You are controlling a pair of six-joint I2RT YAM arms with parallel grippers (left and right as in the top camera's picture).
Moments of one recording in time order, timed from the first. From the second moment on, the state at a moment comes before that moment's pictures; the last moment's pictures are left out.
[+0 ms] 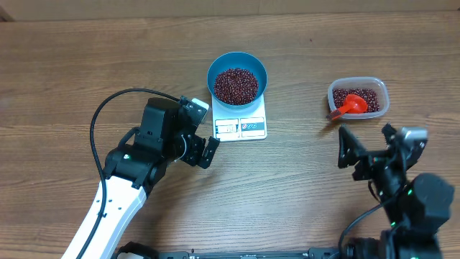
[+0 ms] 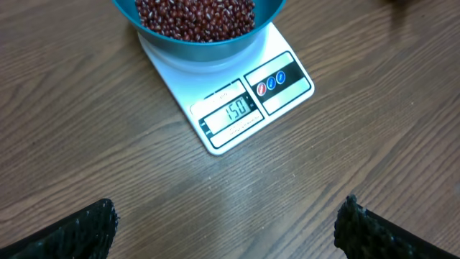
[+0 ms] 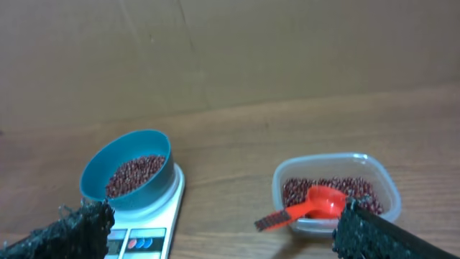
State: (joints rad) left arm -0.34 1.18 0.94 -0.66 0.21 0.09; right arm -0.10 0.41 0.55 -0.36 -0.26 0.14
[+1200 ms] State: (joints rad) left arm -0.34 1.18 0.94 -0.66 0.21 0.09; right arm -0.02 0.01 0.03 -0.04 -0.23 0.14
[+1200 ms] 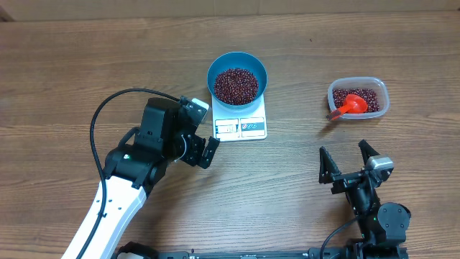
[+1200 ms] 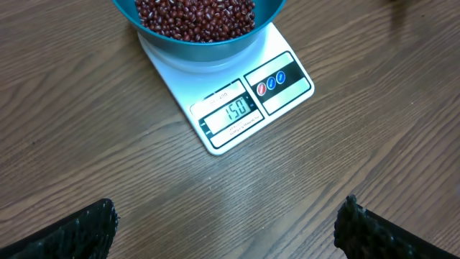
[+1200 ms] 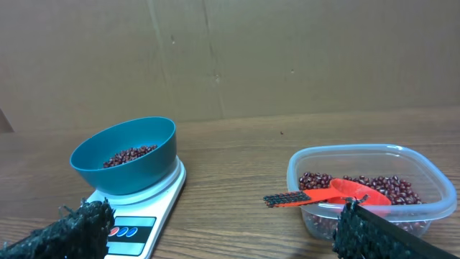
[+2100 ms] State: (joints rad) left arm -0.34 1.18 0.94 -0.66 0.20 0.09; right arm -0.02 0.01 0.03 -0.04 -0.23 0.14
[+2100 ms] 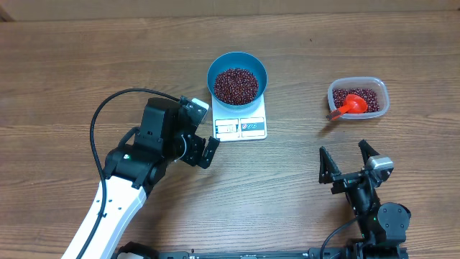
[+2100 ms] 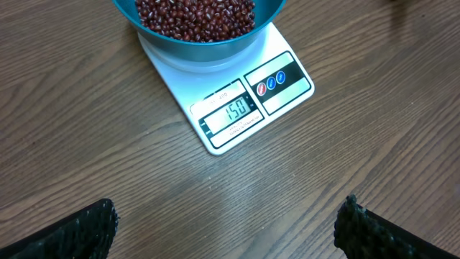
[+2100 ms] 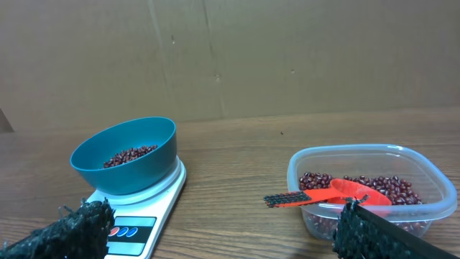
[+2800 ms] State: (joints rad) left arm -0.31 1.06 0.94 -0.64 0.12 0.09; right arm -0.02 0.01 0.03 -0.04 -0.23 0.14
